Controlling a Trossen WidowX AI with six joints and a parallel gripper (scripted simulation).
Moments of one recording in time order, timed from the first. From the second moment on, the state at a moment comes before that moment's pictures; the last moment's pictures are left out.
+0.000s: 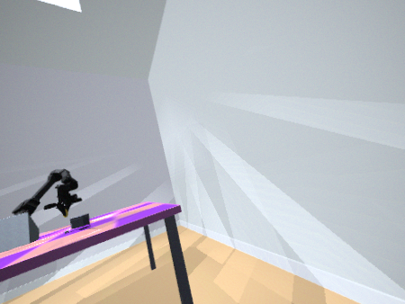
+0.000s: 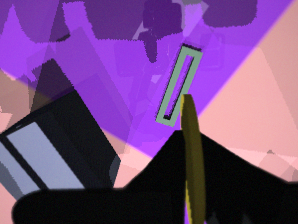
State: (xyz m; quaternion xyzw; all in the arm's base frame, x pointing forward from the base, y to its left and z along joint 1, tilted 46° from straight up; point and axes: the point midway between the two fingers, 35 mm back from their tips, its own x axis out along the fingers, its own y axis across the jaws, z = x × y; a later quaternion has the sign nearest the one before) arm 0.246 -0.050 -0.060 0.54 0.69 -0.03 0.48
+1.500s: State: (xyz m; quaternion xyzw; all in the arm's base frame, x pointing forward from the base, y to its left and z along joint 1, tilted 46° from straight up) arm 0.280 -0.015 -0.021 0.43 0.69 0.10 0.58
